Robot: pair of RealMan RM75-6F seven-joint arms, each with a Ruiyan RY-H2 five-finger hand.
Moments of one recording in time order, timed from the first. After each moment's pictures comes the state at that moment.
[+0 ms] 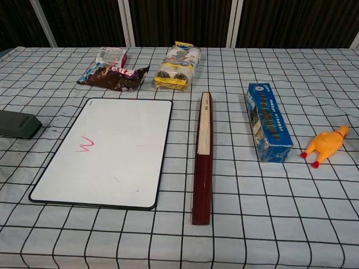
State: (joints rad) left arm -0.06 -1.10 -0.02 -1.65 1.49 1.55 0.08; right arm 0.06 -1.13 0.08 -1.61 -1.50 1.53 -0.06
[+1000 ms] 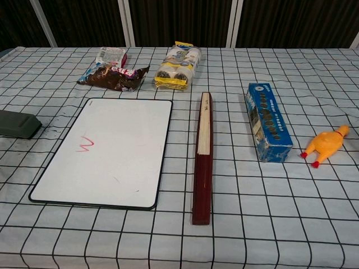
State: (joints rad) left arm -0.10 -1.11 -0.04 -1.62 1.49 1.48 0.11; right arm 0.06 -1.13 0.09 -1.61 -1.49 1.52 -0.06
